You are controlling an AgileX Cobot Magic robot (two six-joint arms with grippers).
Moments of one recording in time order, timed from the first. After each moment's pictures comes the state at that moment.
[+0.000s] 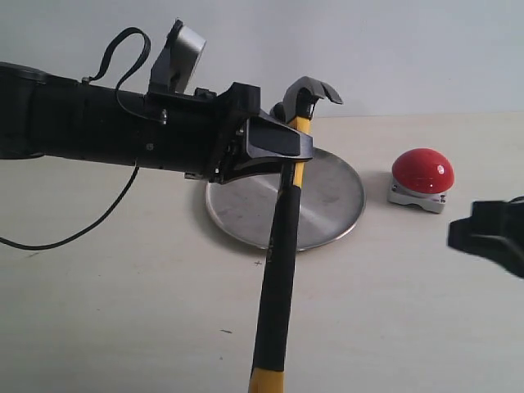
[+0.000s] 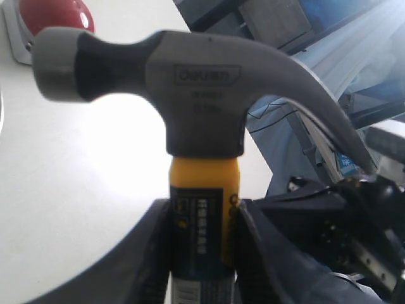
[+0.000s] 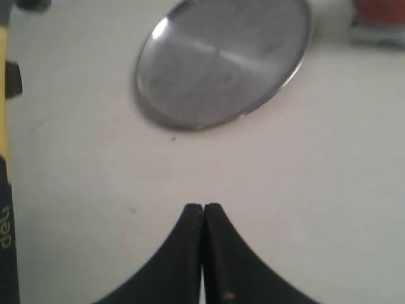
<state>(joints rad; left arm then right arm) -0.52 1.70 -1.03 -1.69 0.85 1.13 0.19 0.89 -0.46 0.80 0.55 -0.37</state>
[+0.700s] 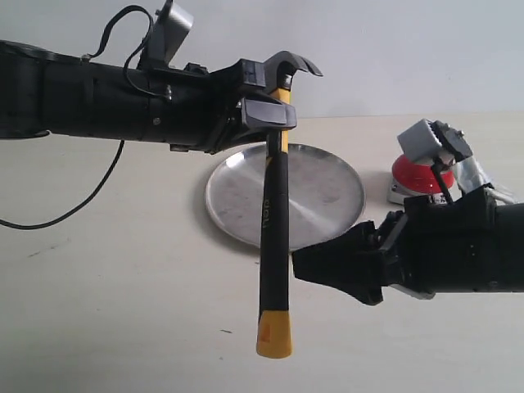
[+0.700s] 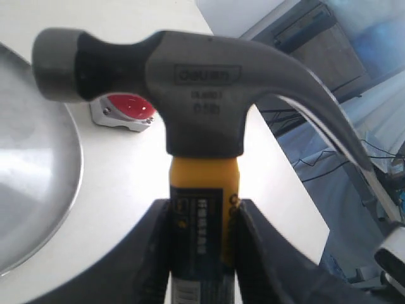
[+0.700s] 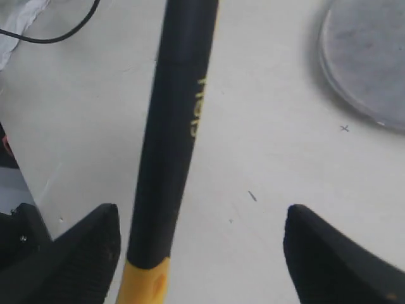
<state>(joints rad) -0.52 1.70 -1.09 -1.70 0.65 1.12 0.34 1.30 -0.48 1.61 0.71 -1.42</state>
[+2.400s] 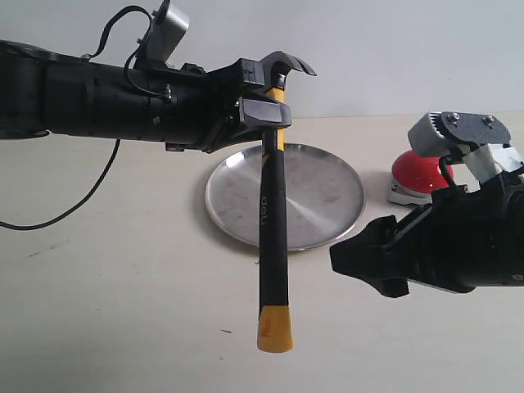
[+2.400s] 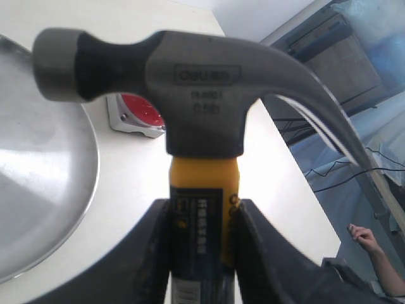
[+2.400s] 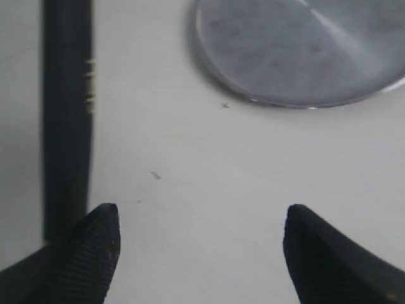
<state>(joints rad) -0.52 1.70 -1.09 -1.70 0.61 1.11 0.46 1.15 -0.53 0.91 0.39 -0.63</state>
